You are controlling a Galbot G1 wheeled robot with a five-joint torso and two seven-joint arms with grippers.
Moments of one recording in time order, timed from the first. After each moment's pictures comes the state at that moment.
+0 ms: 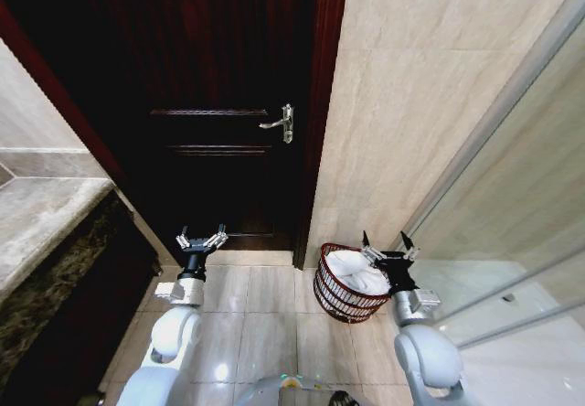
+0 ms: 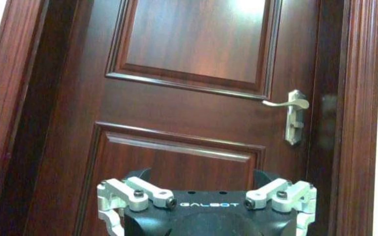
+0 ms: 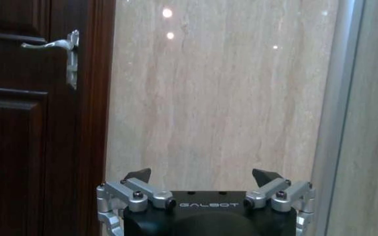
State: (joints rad) left arm 1.48 -1.34 -0.62 -2.04 -0.38 -0.21 -0.02; right arm -1.55 1.44 0.59 2.26 0.05 -0.14 0.07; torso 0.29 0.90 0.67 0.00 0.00
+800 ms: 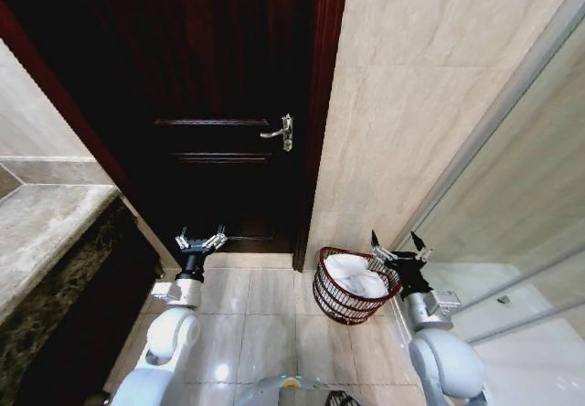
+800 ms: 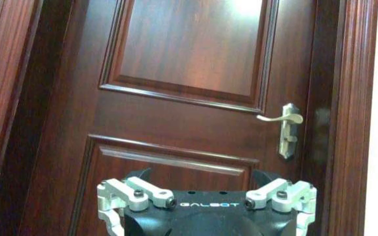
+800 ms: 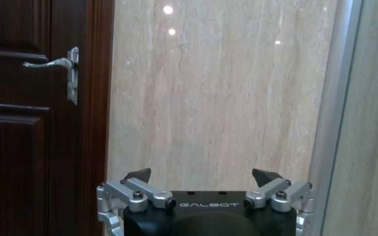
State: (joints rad) left arm 1.49 -1.32 -0.62 -2.06 -0.40 -0.20 -0.01; right arm -1.58 1.43 0.62 2.32 0.08 -0.20 0.05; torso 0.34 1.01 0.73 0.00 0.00
